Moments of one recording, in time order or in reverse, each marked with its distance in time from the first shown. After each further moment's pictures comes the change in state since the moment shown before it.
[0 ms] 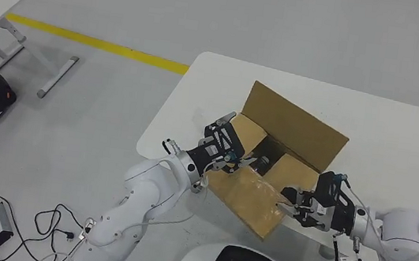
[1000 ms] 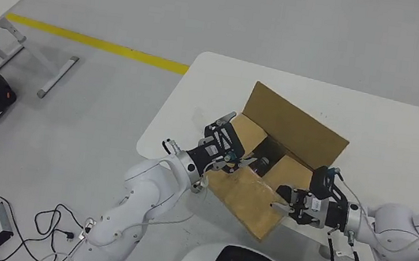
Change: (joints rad) left arm 0.000 0.000 0.000 0.000 0.000 0.000 0.000; right arm 0.068 0.011 -0.100 0.054 0.125 0.060 0.026
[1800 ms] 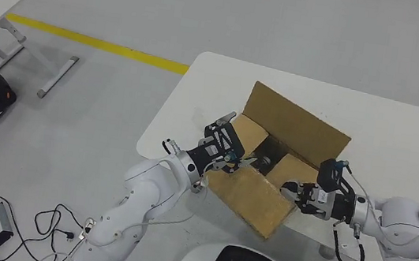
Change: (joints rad) left arm 0.000 0.000 0.000 0.000 0.000 0.000 0.000; right arm 0.060 0.009 0.003 0.049 -0.042 -0.028 -0.072
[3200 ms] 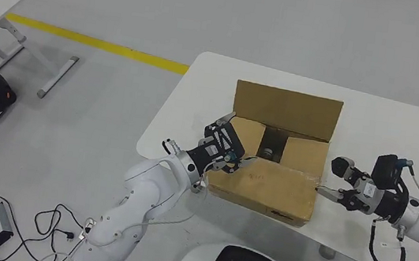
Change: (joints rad) left arm 0.000 0.000 0.000 0.000 0.000 0.000 0.000; right arm -0.061 0.069 0.196 -0.021 -0.118 -0.041 -0.155
